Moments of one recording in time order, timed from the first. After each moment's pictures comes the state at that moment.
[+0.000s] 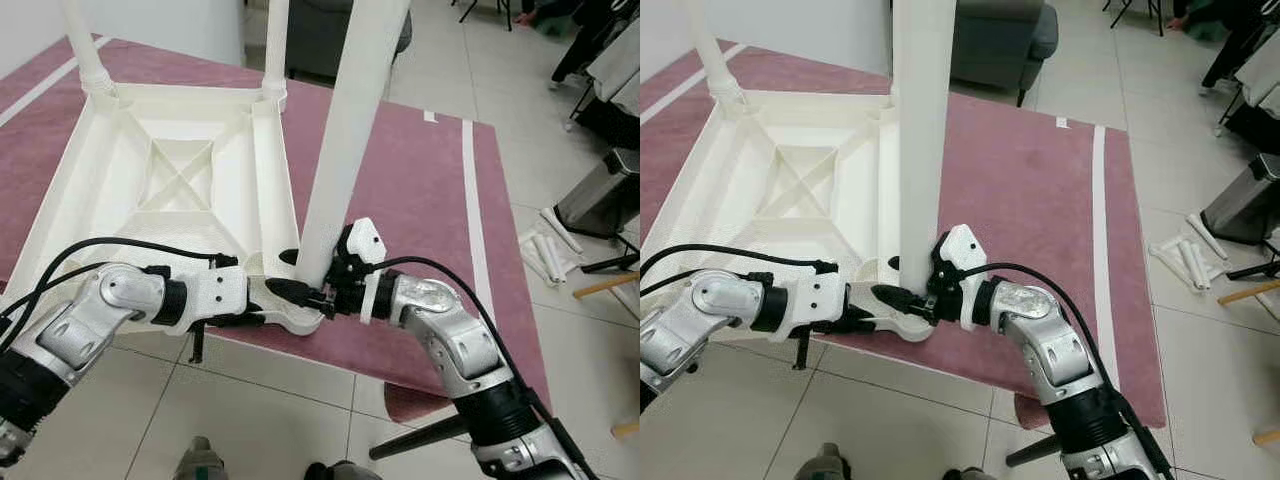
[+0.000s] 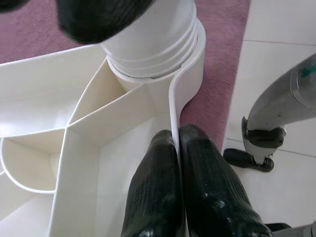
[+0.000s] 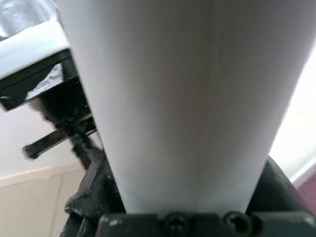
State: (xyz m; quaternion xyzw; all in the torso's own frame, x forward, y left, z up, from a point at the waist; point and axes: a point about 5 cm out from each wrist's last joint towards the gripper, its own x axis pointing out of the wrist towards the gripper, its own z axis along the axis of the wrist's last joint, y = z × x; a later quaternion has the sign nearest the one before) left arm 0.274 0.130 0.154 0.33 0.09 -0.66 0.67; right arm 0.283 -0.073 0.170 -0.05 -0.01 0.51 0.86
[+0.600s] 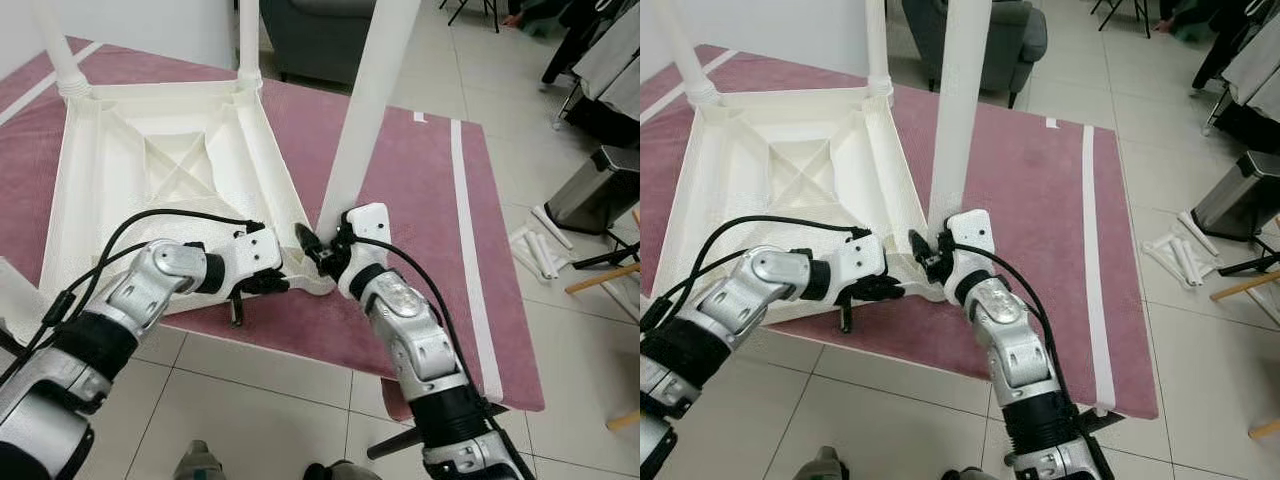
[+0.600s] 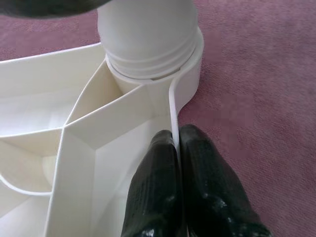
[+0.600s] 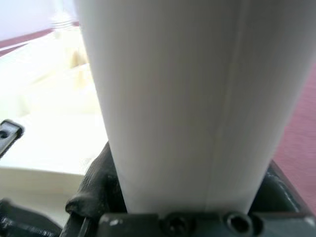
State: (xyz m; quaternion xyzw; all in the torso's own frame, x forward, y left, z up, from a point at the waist) left arm 0.320 0.095 0.151 0.29 0.10 -0.62 0.72; right arm 0.311 -0.066 0.162 0.00 -0.02 0.19 0.98
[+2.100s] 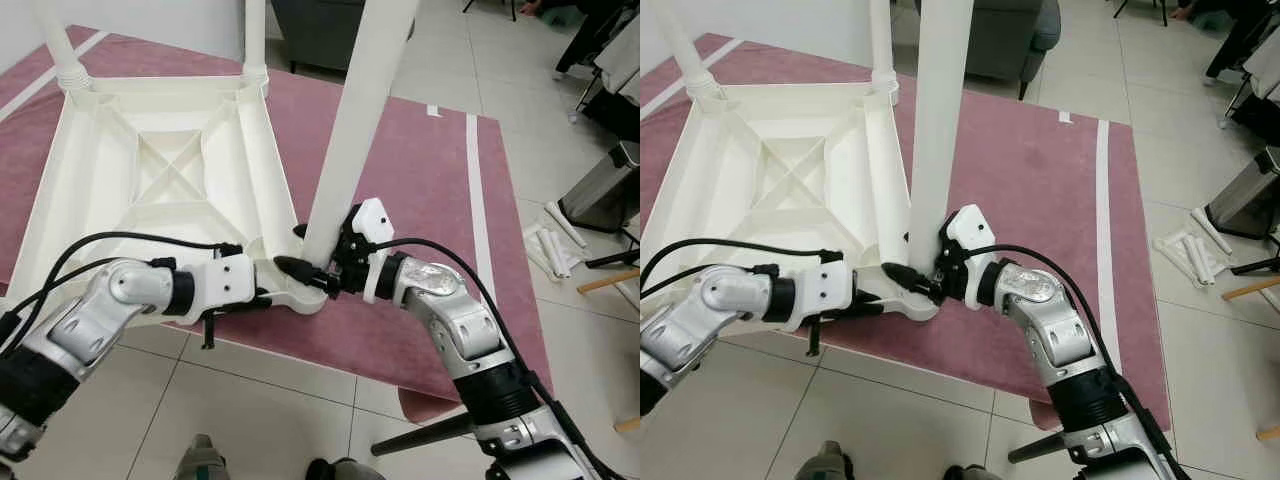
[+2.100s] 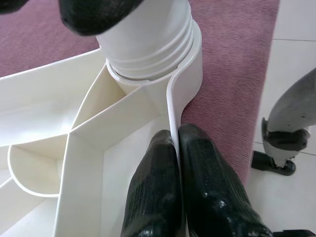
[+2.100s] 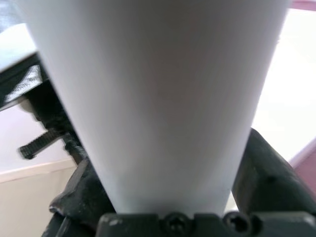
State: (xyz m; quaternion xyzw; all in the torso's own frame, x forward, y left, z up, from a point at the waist) left arm 0.271 0.133 0.159 0.35 0.05 -0.63 0.69; right arm 0.294 -0.081 0.184 -0.07 -0.02 0.54 0.84
